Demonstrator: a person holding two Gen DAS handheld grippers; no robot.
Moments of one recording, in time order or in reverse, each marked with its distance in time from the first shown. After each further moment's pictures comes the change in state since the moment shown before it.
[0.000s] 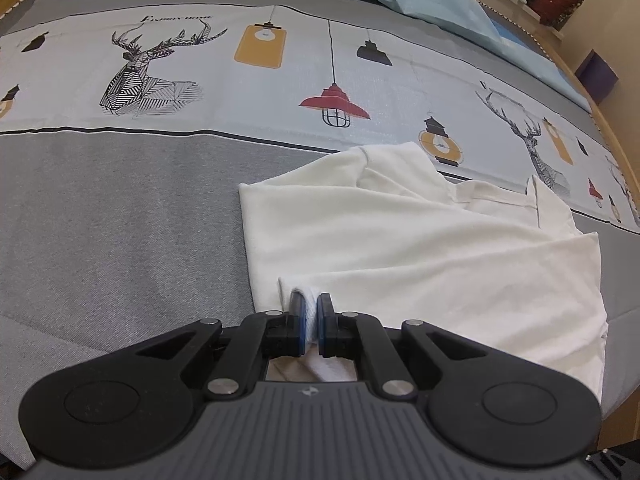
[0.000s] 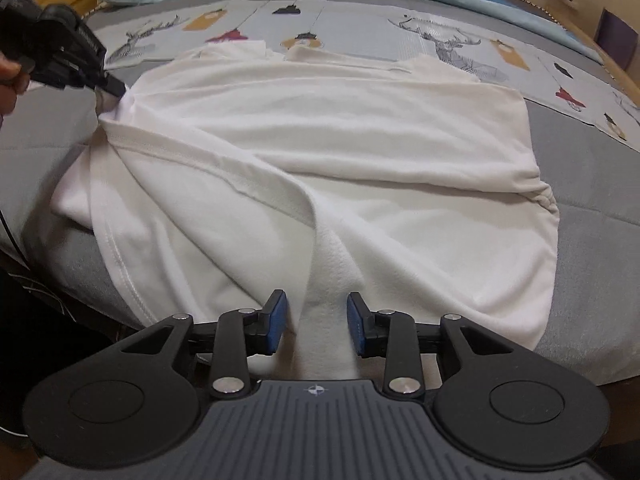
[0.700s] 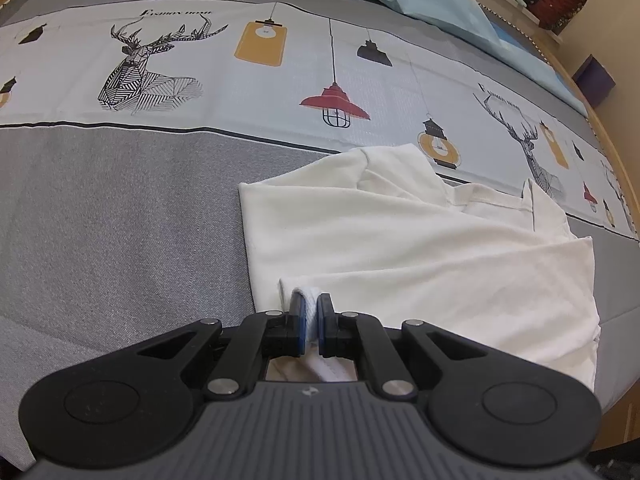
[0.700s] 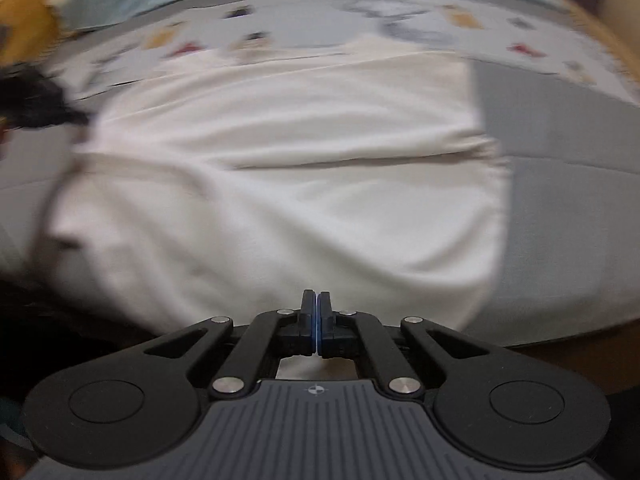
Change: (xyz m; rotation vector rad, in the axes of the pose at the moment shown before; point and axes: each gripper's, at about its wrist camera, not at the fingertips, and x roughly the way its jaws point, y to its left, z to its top) left arm 0.000 0.004 0.003 -0.019 0.012 -0.022; right arm -0.034 -0.031 -0.010 0.122 0.047 0.082
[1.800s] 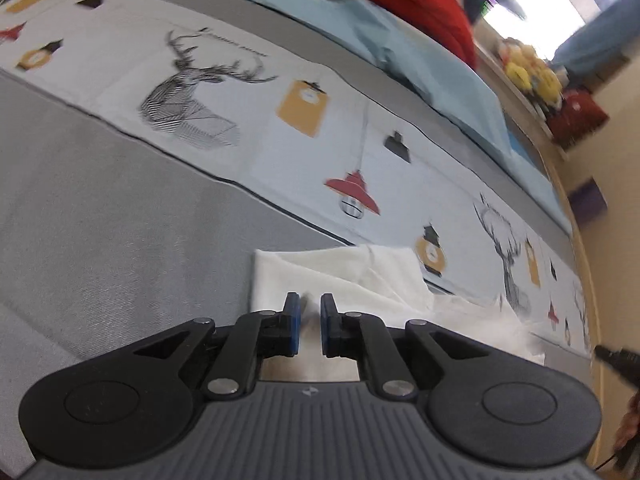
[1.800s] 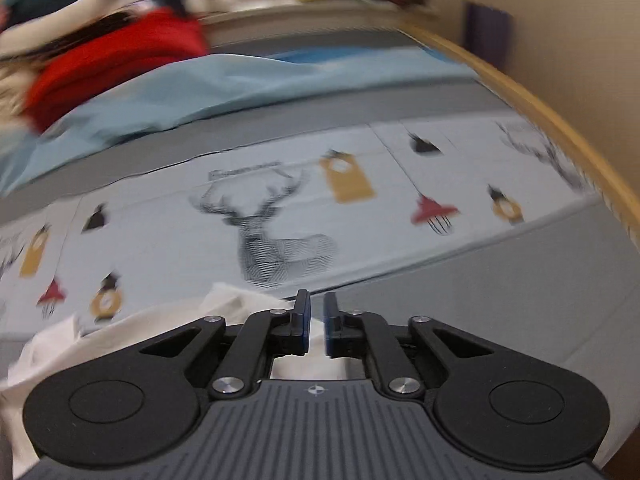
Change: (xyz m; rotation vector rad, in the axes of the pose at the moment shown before) left arm -0.026 0.043 0.023 -0.298 -0.143 -0.108; right arm 0.002 -0.162 0.242 0.296 -0.290 -0.202
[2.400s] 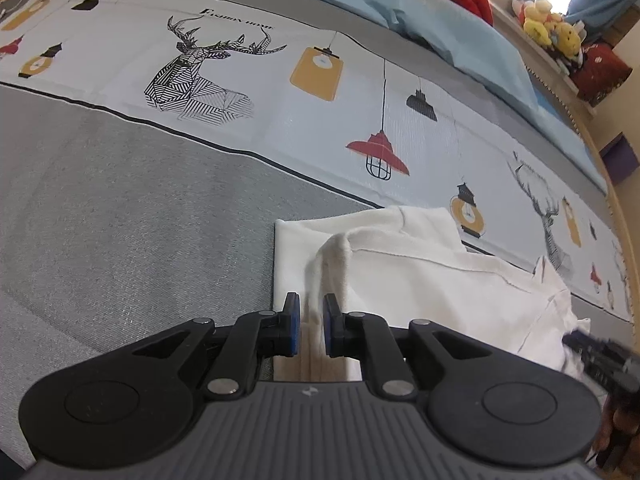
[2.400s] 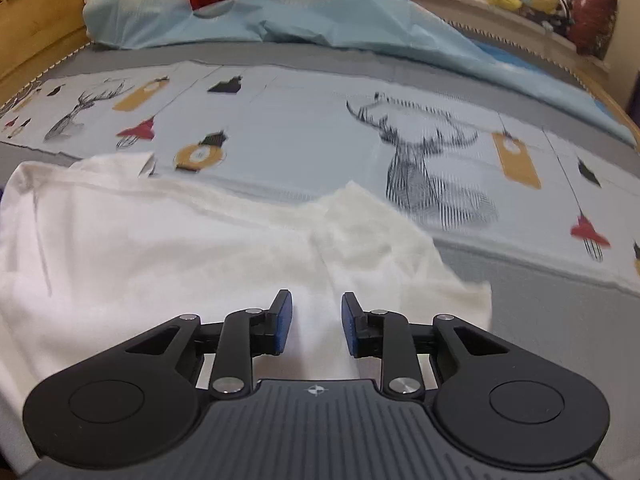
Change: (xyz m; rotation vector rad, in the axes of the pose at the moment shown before) left arm 0.023 -0.014 -0.013 0.105 0.069 0.127; right arm 0.074 0.066 -0.087 -0.509 0.051 0.241
